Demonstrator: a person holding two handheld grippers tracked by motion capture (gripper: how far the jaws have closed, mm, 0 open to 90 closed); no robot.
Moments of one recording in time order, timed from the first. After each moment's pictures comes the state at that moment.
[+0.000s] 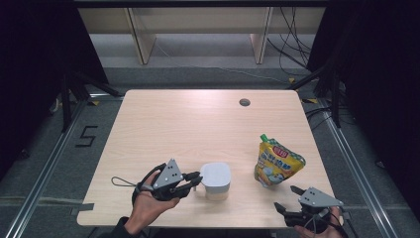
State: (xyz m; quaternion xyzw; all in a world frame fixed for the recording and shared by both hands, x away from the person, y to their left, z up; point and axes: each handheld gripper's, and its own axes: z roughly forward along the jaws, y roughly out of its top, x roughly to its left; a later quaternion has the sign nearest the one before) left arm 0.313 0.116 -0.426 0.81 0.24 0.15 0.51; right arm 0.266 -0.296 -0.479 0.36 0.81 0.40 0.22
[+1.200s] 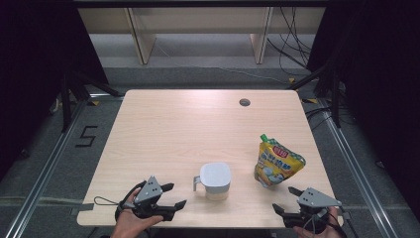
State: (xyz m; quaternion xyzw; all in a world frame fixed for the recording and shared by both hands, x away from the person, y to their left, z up) left arm 0.287 0.160 -0.480 0.81 0.31 0.12 0.48; right arm 0.264 -0.292 -0.481 0.37 0.81 0.40 0.20
